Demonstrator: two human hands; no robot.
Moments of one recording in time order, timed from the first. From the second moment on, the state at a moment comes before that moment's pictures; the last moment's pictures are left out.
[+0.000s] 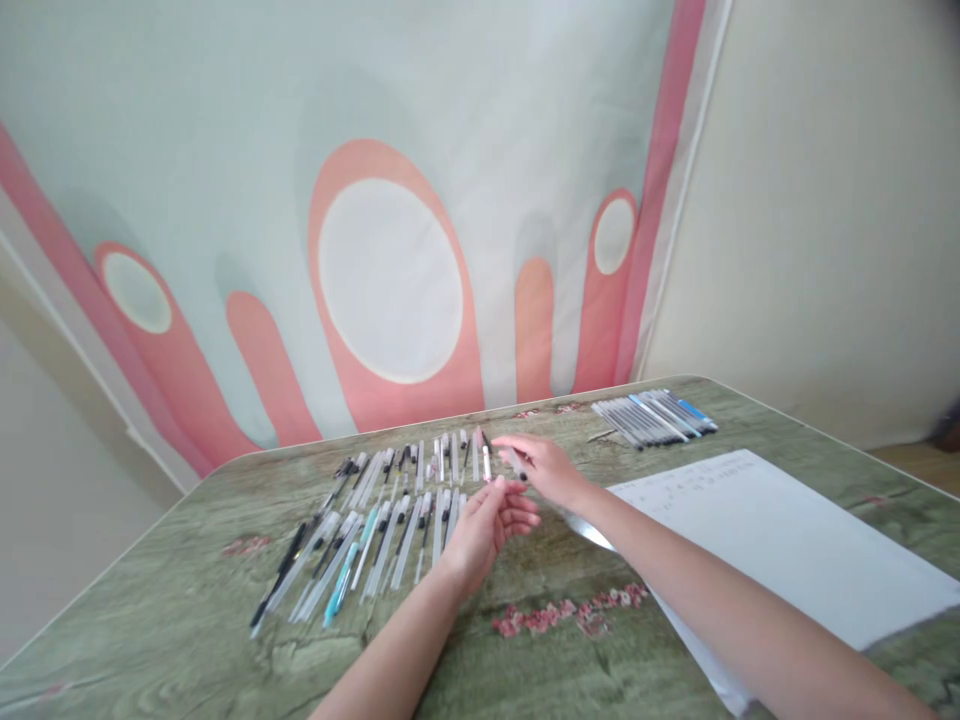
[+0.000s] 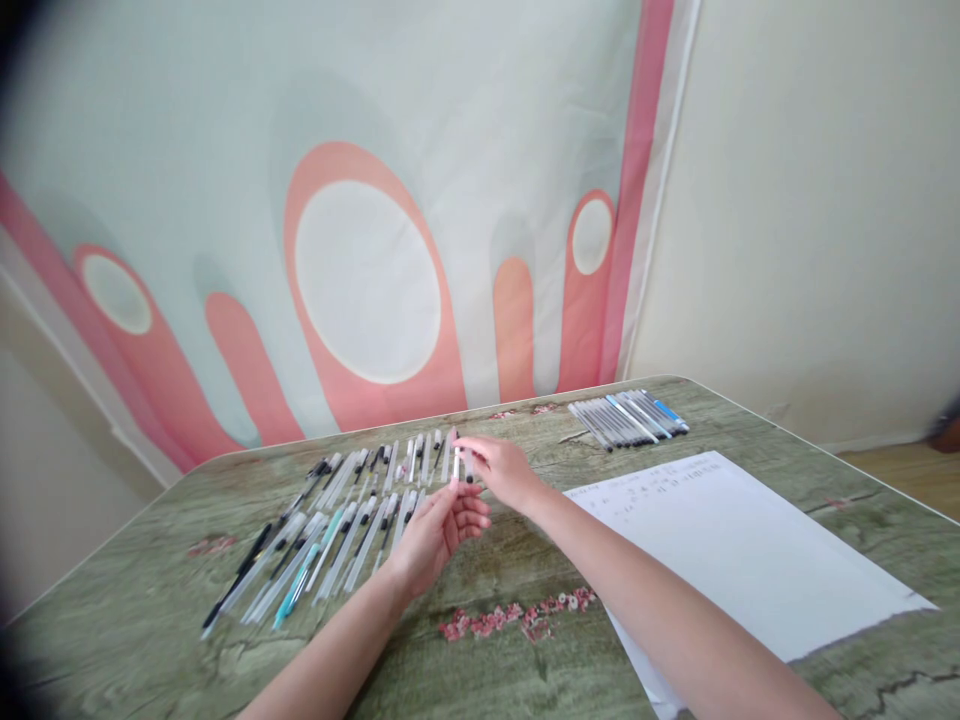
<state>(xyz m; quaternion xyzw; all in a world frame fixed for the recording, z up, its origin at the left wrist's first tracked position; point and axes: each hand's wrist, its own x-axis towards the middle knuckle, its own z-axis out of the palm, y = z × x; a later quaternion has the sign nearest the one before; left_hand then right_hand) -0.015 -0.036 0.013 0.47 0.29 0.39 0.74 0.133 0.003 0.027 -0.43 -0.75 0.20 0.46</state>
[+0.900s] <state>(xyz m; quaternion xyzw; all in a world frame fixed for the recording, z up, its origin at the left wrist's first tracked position) -0.007 -0.043 -0.018 0.69 0.32 0.33 0.55 0.263 -0.060 -0.029 -0.62 -0.60 0.25 0.44</state>
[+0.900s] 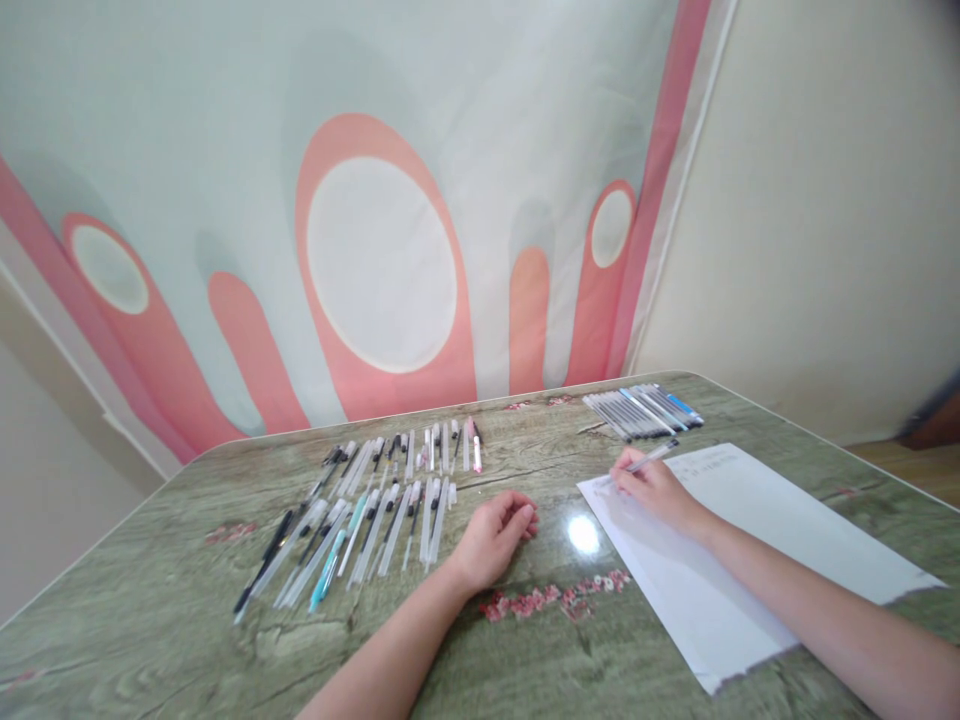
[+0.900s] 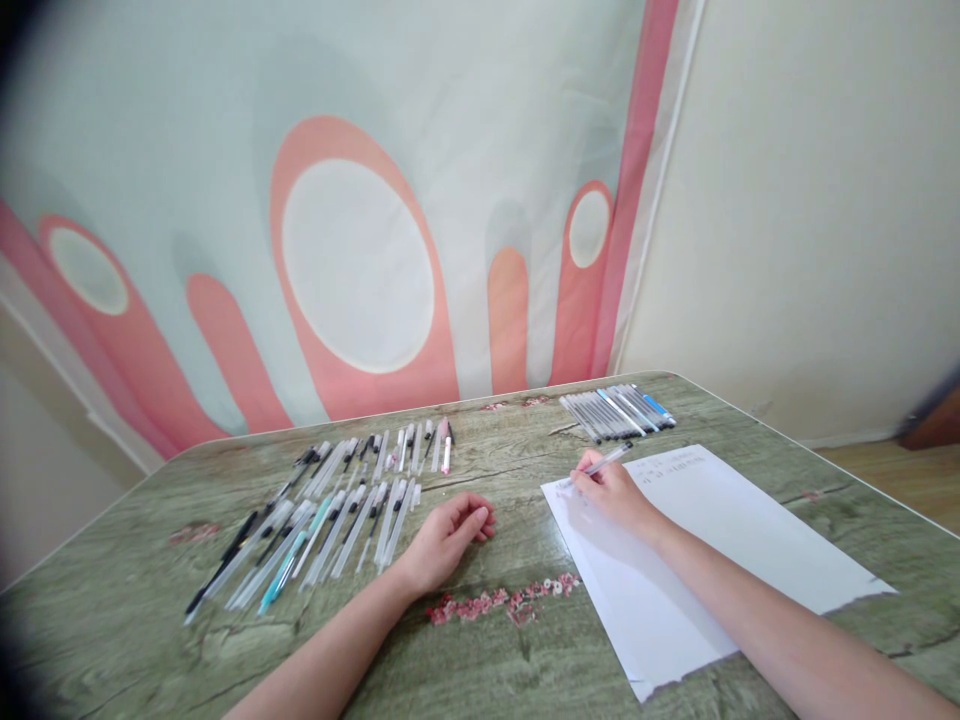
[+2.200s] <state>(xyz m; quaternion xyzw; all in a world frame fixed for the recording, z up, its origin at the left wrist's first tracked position) -0.007 -0.042 -0.017 0.72 0.33 0.30 0.53 0.267 -0.059 -0.037 -0.61 -0.65 0.20 0.40</state>
